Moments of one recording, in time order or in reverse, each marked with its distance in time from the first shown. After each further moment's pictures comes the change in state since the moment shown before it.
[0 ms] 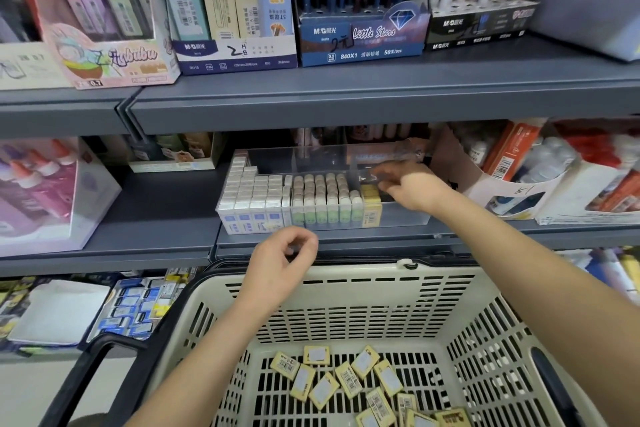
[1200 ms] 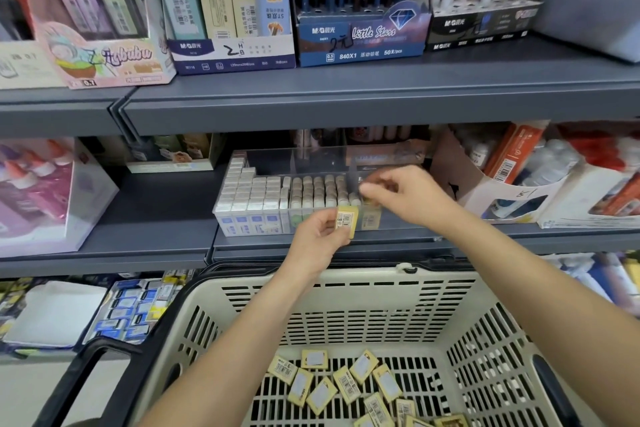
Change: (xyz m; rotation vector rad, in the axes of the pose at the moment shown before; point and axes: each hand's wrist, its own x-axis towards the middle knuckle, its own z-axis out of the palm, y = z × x) left_hand 0.043 0.016 0.052 -0.518 -0.112 -0.213; right_hand -0.029 -0.013 0.003 0.249 0.159 -0.197
